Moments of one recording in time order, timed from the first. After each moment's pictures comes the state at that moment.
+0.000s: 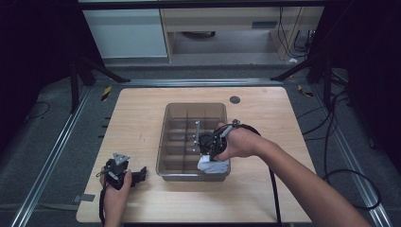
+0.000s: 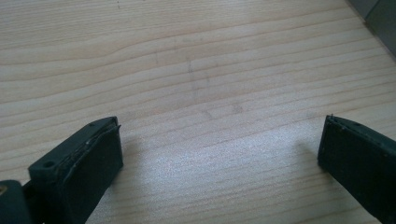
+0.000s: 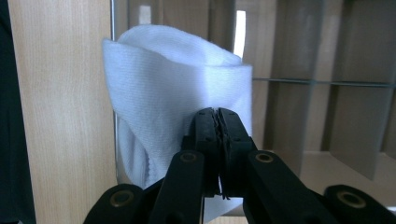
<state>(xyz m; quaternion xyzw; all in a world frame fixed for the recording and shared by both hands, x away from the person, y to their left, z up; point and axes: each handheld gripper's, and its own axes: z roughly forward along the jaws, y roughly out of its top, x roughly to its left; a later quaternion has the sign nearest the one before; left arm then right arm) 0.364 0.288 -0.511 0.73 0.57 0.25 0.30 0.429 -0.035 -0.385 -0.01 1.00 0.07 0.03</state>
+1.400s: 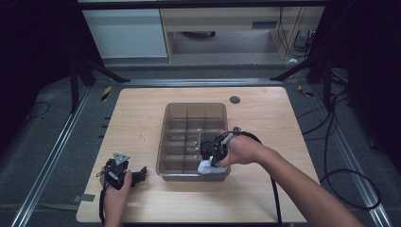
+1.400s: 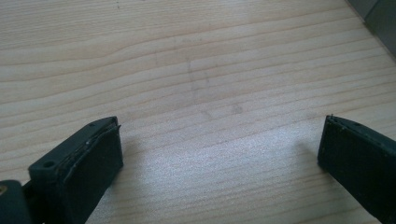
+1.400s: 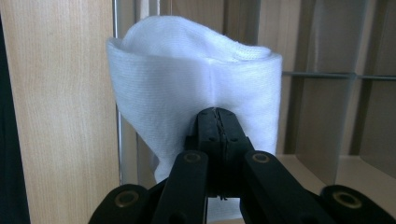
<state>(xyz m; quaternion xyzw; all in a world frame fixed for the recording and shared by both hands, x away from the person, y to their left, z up) 0.364 0.288 -0.511 0.73 0.57 0.25 0.30 0.421 -0.039 -0.405 0.00 1.00 0.07 0.02</state>
